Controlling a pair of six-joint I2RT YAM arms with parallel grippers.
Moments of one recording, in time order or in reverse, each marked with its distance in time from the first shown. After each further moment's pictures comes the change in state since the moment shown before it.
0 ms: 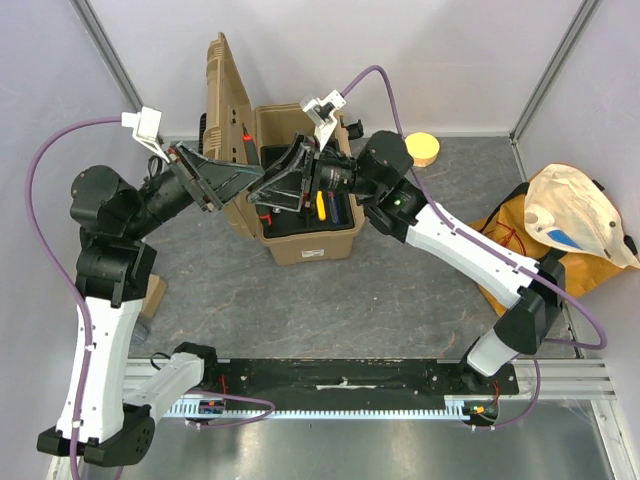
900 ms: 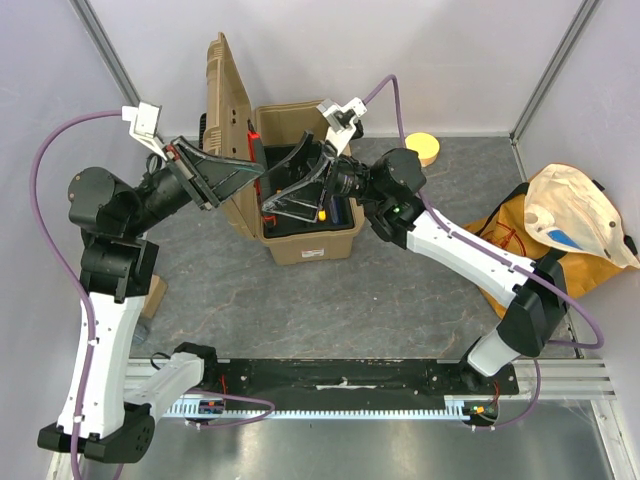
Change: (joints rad) left arm 0.002 0.011 -0.002 0.103 0.050 -0.037; right arm -0.026 -0.025 -0.131 0.259 -0.011 0.099
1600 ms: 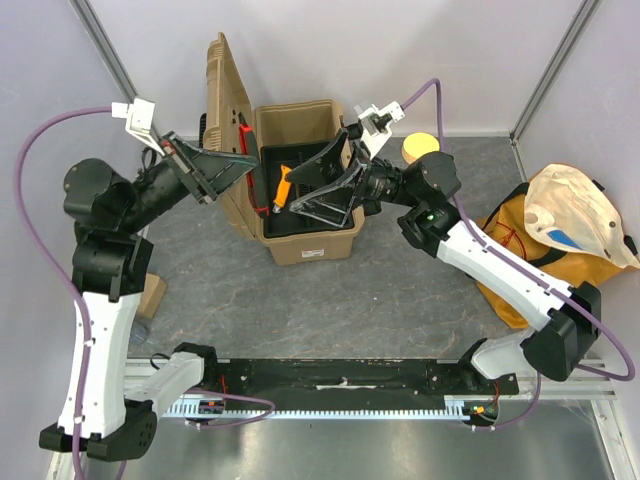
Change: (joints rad) left arm 0.026 0.013 0.091 -0.167 -0.088 0.150; right arm -0.082 -0.191 -0.129 -0.146 0.024 -0.115
